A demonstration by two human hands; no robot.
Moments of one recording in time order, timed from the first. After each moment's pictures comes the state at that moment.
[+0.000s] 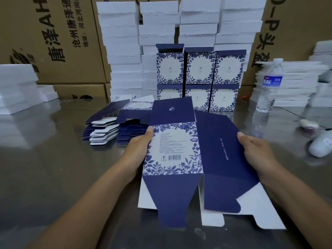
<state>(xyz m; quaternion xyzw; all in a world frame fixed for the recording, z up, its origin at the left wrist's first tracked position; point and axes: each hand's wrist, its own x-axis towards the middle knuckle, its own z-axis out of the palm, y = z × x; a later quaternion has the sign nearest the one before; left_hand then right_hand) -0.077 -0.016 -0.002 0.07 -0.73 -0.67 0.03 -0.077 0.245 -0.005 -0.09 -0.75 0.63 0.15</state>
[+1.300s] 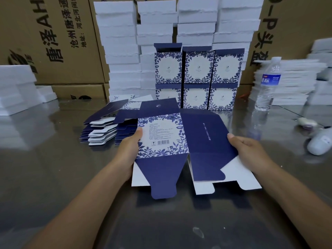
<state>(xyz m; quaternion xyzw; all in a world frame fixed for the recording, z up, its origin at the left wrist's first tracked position) -0.079 -0.024 0.003 0.12 -0.67 -0.73 0.07 -0.074 0.242 -0.007 -0.01 -0.76 0.64 0.10</state>
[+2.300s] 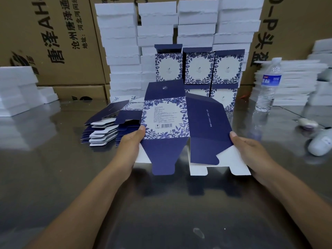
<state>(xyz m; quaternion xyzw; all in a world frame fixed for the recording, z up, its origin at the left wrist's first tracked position) -0.083 -0.030 -0.006 0.02 -0.69 -0.72 0.09 -0.070 0.241 -0.002 -0.04 -0.73 0.68 0.07</state>
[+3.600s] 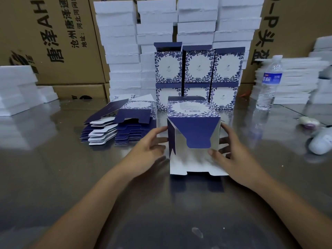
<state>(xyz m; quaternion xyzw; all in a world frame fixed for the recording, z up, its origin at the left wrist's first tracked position) -0.082 -0.018 -0.016 -0.16 -0.80 -0.58 0.01 -0.073 0.232 -0.027 0.15 -0.87 0.43 0.17</state>
